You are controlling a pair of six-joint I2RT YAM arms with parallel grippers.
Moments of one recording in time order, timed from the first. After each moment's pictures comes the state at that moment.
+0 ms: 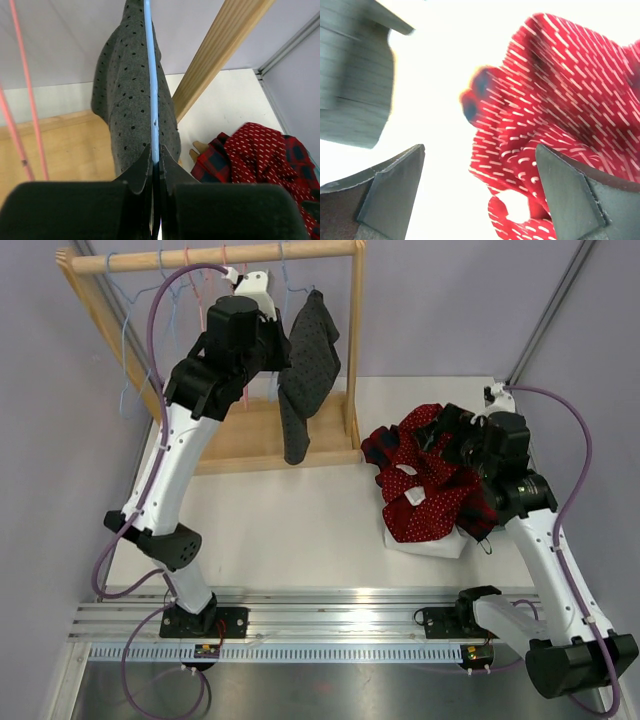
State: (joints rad) left arm -0.53 1.76 2.35 -0.87 -0.18 -0.30; right arm 0.17 0.99 1.04 -0.46 -0.08 0.52
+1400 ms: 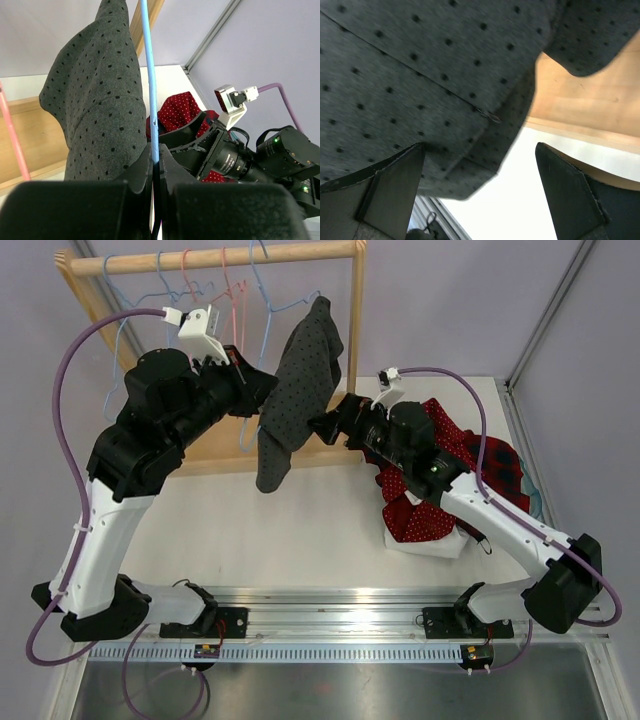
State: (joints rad) left arm -0.64 1.29 1.99 -0.82 -0.07 -0.44; right arm 0.70 1.34 1.21 0.04 -0.05 0.69
